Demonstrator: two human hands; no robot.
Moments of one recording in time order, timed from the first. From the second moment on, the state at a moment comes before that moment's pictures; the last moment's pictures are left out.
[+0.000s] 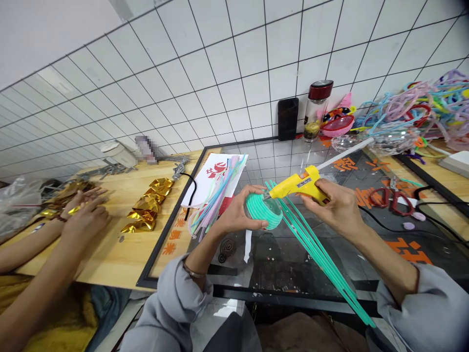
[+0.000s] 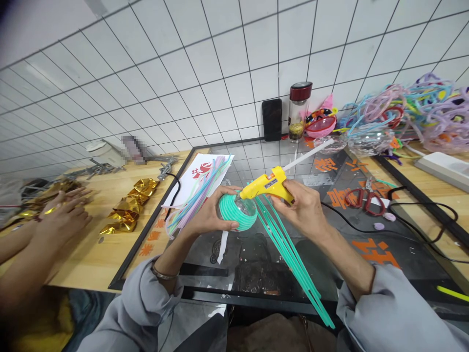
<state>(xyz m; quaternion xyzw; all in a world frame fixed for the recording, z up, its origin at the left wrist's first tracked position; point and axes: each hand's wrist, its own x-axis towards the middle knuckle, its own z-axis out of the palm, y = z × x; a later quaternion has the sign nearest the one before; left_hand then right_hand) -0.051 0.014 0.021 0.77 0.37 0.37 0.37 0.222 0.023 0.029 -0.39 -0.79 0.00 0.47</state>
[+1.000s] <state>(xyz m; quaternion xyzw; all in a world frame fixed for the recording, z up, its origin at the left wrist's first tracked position) -0.053 0.014 0.021 0.77 0.39 0.36 0.36 0.224 0.022 0.030 -0.38 -0.80 0.03 0.47</state>
